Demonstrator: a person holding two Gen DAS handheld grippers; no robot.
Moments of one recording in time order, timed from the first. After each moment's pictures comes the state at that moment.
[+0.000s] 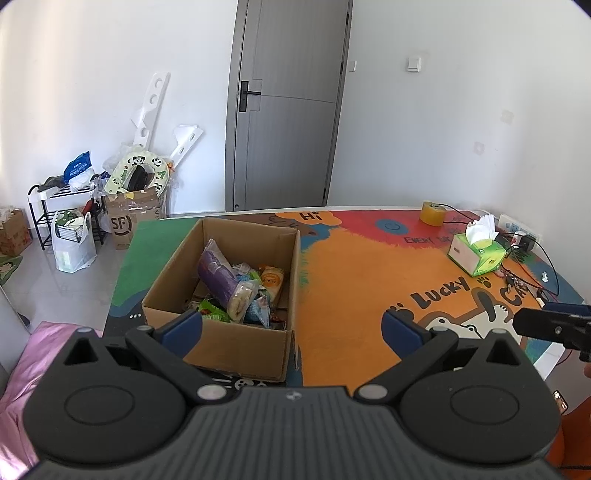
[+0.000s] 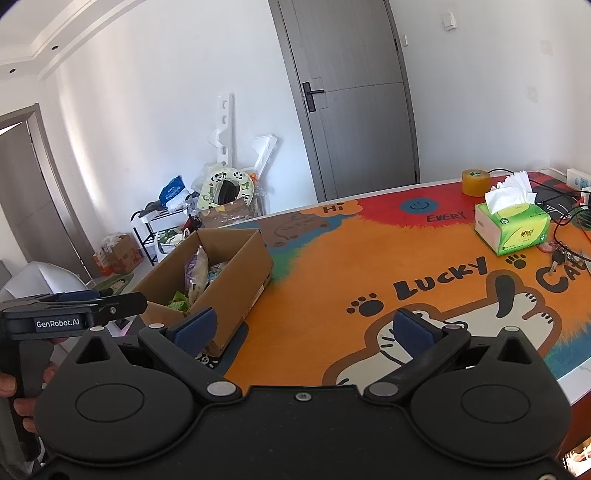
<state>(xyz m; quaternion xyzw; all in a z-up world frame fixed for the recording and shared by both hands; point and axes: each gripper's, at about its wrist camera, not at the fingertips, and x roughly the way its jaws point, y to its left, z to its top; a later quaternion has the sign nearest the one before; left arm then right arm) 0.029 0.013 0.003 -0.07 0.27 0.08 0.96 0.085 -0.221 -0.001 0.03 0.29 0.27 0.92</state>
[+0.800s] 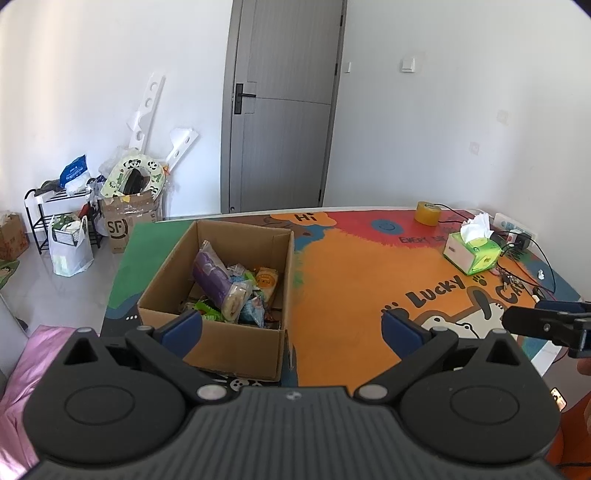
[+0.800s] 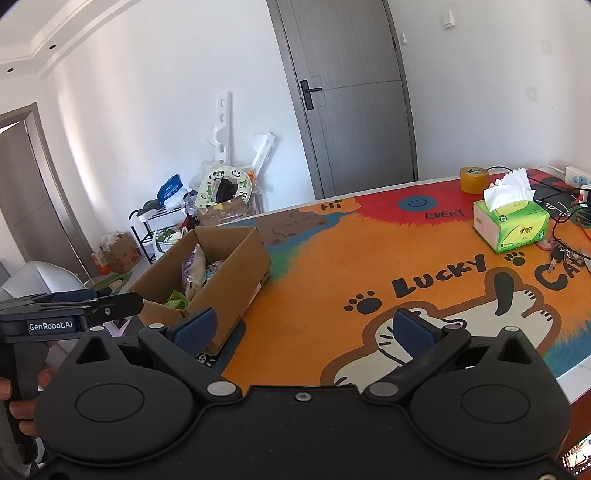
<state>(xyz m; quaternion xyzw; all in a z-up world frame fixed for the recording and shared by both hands) 0.025 0.009 0.003 -0.06 0.26 0.07 0.96 0.085 -0.221 -0.003 0.02 0.29 0.27 0.92</state>
